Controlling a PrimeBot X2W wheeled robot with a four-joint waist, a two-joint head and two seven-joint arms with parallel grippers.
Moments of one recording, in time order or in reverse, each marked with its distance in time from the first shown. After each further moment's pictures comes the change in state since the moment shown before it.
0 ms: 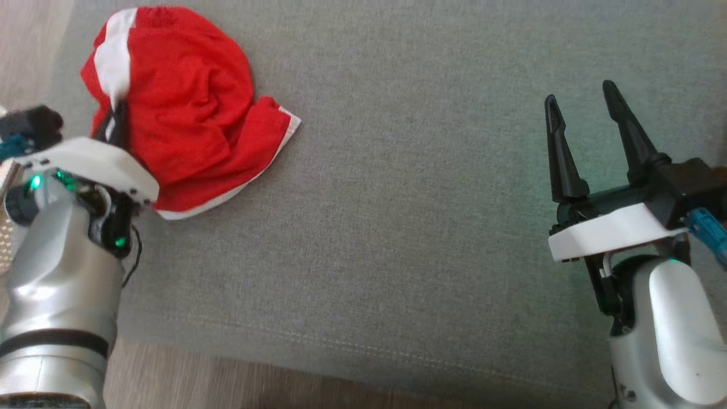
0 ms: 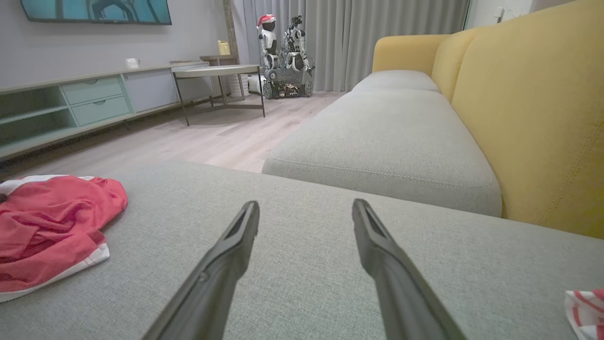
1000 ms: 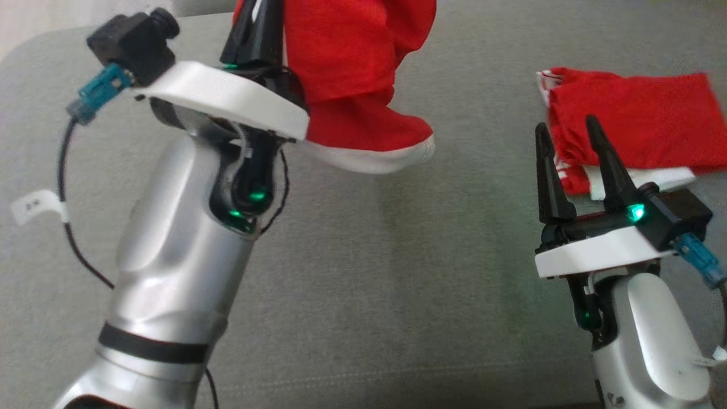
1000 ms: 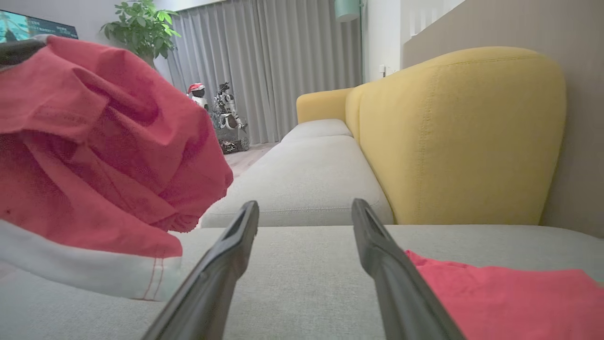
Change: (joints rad) left arm 0.034 -0.191 -0.219 -0.727 -0.247 0.179 0.016; right arm 0.010 0.001 0.032 0.189 0.163 0.000 -0.178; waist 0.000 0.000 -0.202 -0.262
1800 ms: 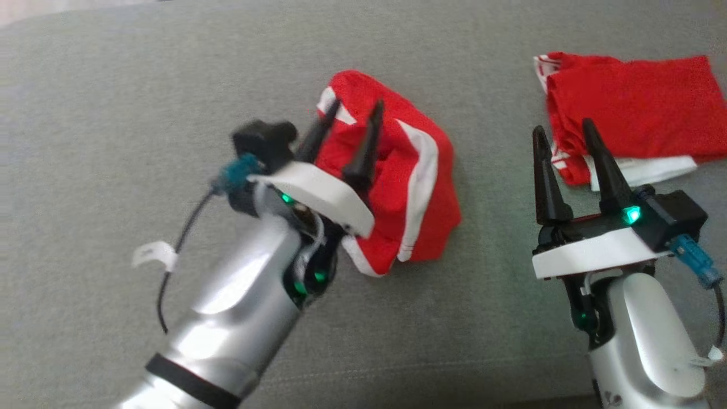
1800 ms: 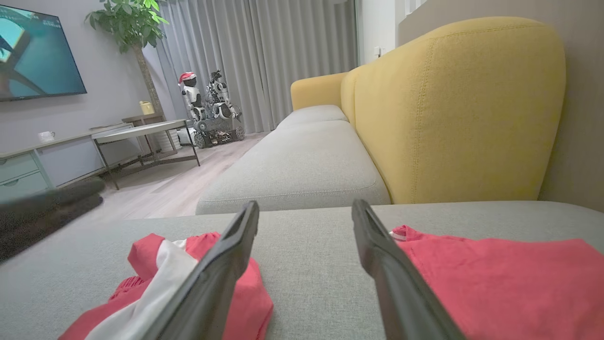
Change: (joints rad) left arm 0.081 0.004 -0.353 0.190 -0.041 0.095 -0.097; right arm -0.008 0.000 0.010 0.040 0.022 0.000 -0.027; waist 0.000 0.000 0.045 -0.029
